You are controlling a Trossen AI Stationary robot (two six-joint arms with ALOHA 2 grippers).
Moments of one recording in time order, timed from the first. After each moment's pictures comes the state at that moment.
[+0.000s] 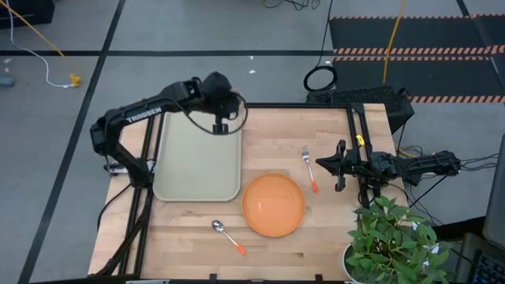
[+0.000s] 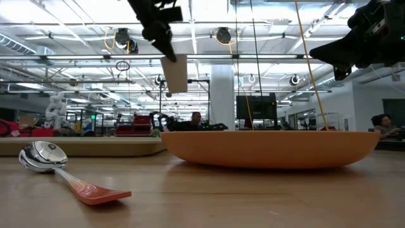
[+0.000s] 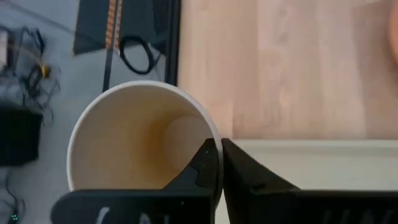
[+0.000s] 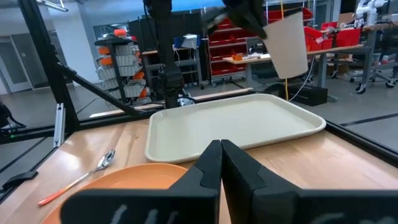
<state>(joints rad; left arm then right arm) 0.48 1.58 1.56 -0.87 -0.06 0.58 0.13 0.11 0.03 0.08 0.29 0.14</state>
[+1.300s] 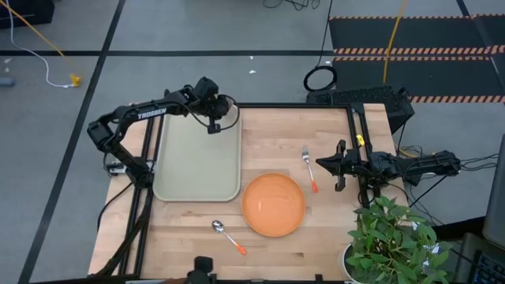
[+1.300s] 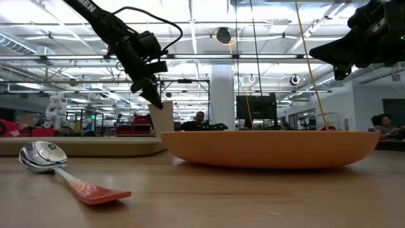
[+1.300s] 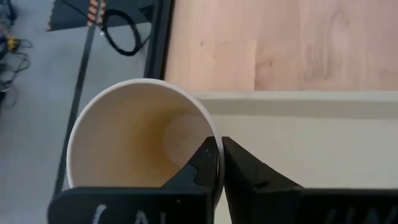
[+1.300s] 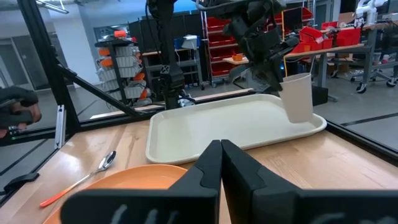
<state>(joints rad) 0.72 1.59 1.09 -0.41 0.16 0.70 0.13 0.11 0.03 0.08 0.29 0.15</state>
